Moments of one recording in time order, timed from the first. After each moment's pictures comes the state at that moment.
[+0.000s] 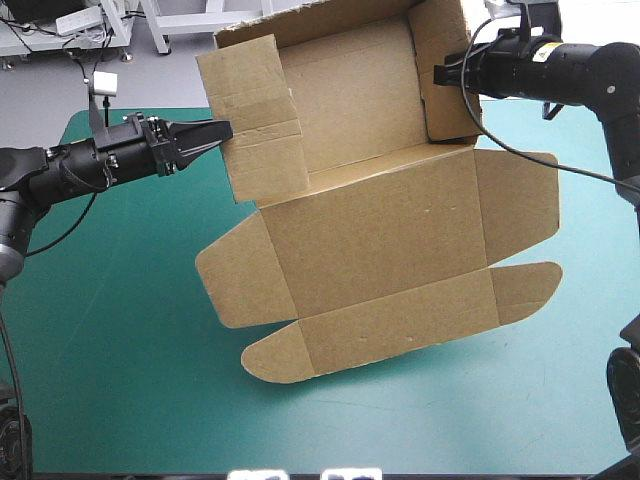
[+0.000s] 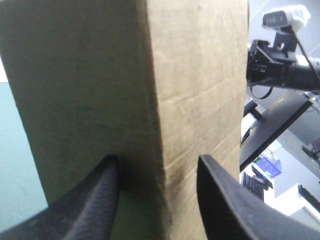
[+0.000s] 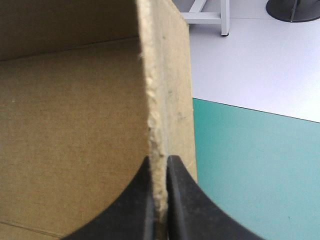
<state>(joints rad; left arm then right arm) 0.14 1.45 -1.38 -1.50 1.21 0.89 0.12 1.64 -2.06 0.48 0.97 -0.21</state>
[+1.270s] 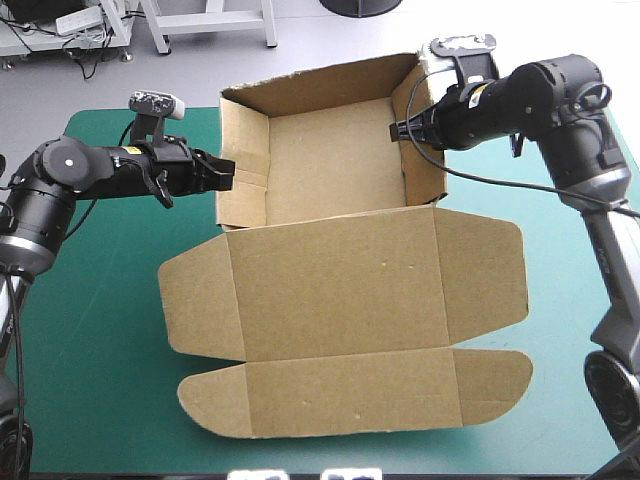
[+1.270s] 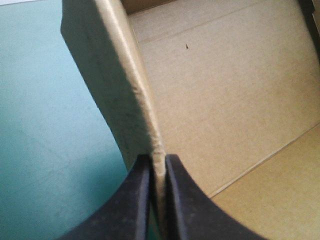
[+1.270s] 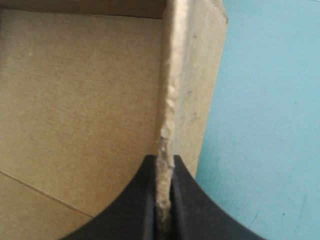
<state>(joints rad) -0.09 1.45 -1.47 -0.67 0.95 0.51 0.34 1.69 -2.06 0.15 1.24 0.06</state>
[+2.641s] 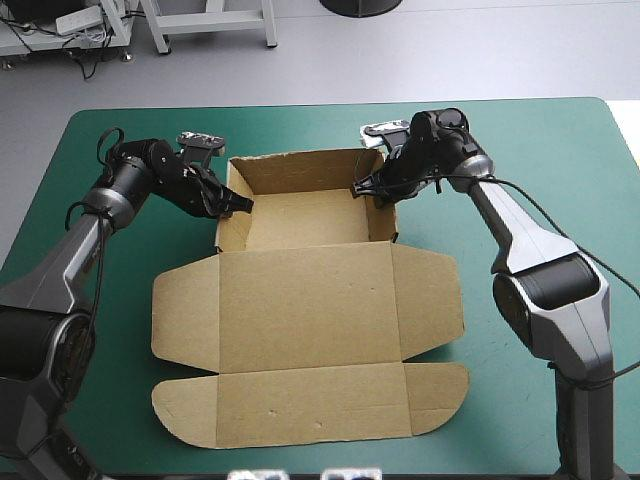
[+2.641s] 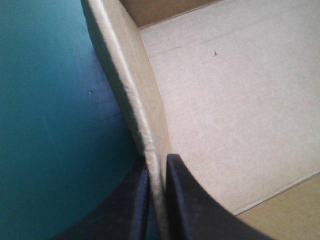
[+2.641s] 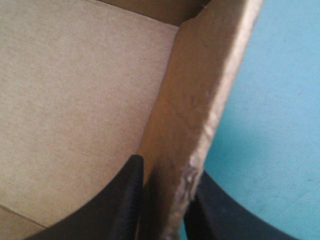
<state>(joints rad) -0.15 1.81 -1.54 -0.26 0.94 0.25 0.36 2.16 -2.06 0.19 1.16 -0.07</state>
